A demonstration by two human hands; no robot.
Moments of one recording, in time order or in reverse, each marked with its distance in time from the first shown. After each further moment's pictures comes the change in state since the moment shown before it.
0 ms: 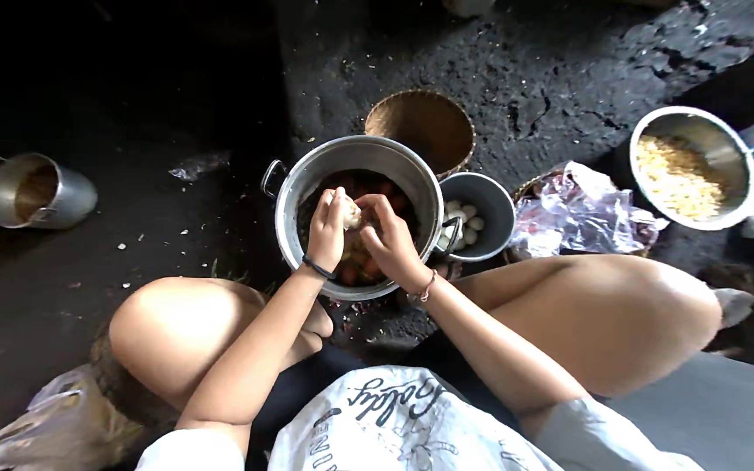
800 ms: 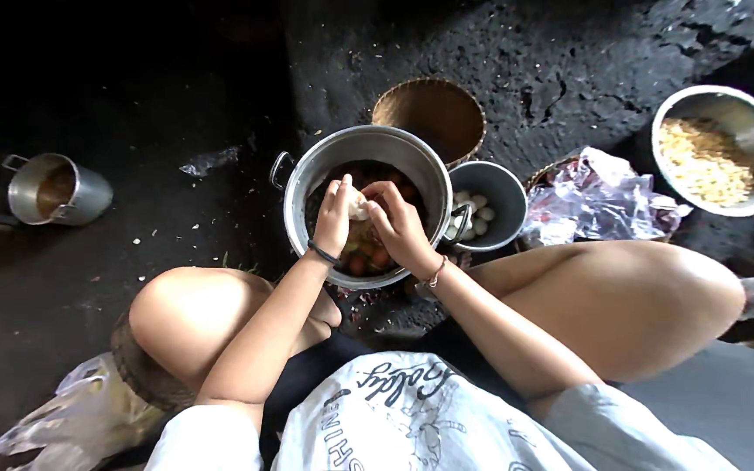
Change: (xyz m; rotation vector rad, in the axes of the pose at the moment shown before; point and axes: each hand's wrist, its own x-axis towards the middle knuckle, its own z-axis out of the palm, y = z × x) left_hand 0.003 0.002 -0.002 -0.063 -0.035 -0.140; right_hand -0.005 -0.009 -0.006 -0.027 0.010 0.016
